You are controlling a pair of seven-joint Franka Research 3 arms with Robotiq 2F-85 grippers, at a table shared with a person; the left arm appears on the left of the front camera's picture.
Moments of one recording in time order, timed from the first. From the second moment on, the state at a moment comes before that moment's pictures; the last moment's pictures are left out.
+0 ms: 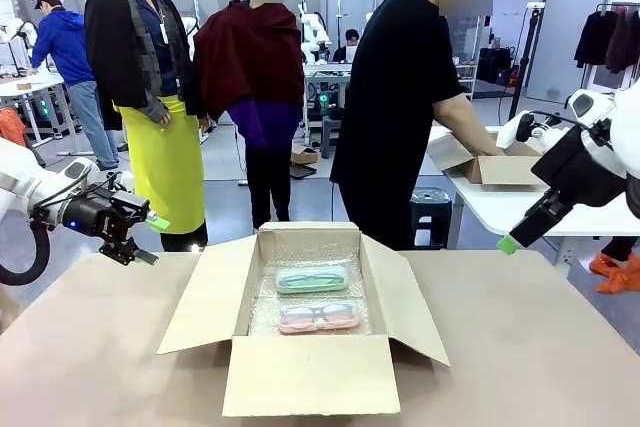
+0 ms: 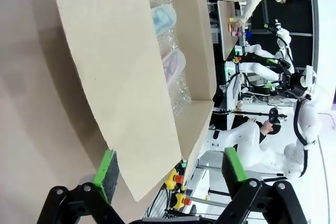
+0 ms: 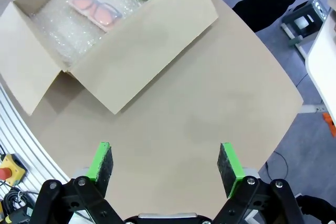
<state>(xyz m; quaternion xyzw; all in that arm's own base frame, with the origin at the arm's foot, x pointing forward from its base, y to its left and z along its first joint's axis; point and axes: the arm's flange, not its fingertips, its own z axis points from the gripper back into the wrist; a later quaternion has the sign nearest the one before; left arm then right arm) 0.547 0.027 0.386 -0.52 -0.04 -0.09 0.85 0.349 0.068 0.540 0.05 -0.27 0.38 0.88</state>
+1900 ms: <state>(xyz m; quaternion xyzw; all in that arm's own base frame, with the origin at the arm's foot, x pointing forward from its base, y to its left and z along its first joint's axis) 0.566 -0.014 0.258 -0.67 0.06 -0.02 0.74 0.349 0.068 0.540 0.04 -0.27 0.38 0.88</state>
